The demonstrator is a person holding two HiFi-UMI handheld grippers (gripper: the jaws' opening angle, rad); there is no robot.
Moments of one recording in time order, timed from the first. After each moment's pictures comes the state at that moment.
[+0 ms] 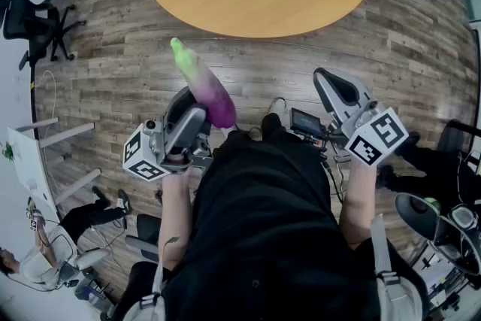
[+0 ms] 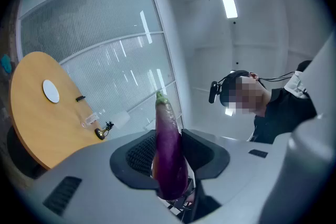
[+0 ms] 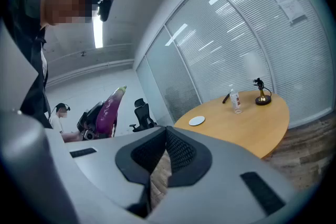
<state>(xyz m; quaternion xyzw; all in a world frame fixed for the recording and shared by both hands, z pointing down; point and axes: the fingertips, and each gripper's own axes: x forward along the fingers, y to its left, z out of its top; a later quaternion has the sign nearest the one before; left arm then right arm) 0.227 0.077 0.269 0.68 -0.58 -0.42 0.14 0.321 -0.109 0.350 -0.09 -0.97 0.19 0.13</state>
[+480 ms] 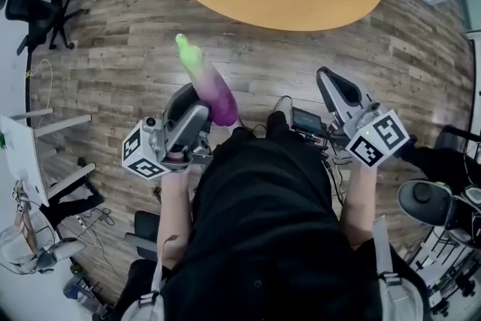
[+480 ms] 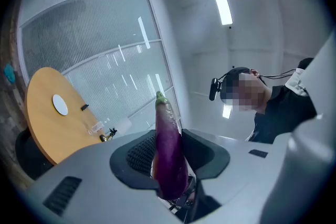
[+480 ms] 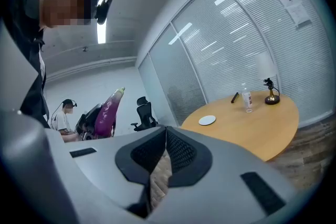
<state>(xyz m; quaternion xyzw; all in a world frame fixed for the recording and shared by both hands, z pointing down) 0.203 0.174 0.262 0.68 -0.59 -0.42 0.13 0.292 -0.018 0.335 -0.09 -0.97 0.18 0.13</state>
